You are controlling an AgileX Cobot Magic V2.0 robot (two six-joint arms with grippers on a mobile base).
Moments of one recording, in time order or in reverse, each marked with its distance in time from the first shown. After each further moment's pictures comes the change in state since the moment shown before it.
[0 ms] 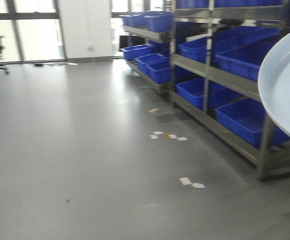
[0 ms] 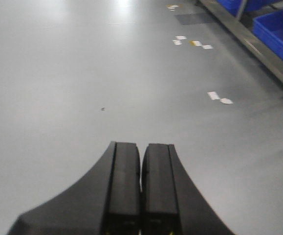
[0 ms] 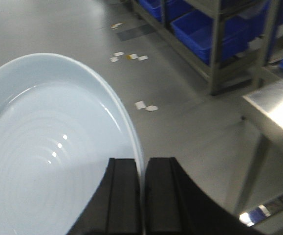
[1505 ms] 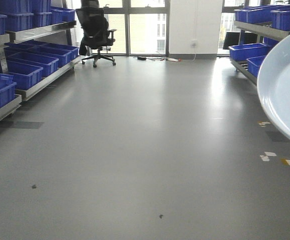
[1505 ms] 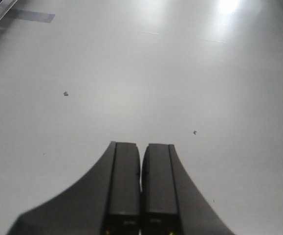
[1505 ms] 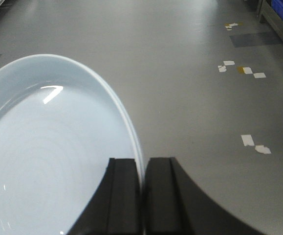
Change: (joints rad) left arm 0.000 -0.004 0.000 0.000 0.000 0.000; right arm 0.000 0.000 0.000 0.000 0.006 0.000
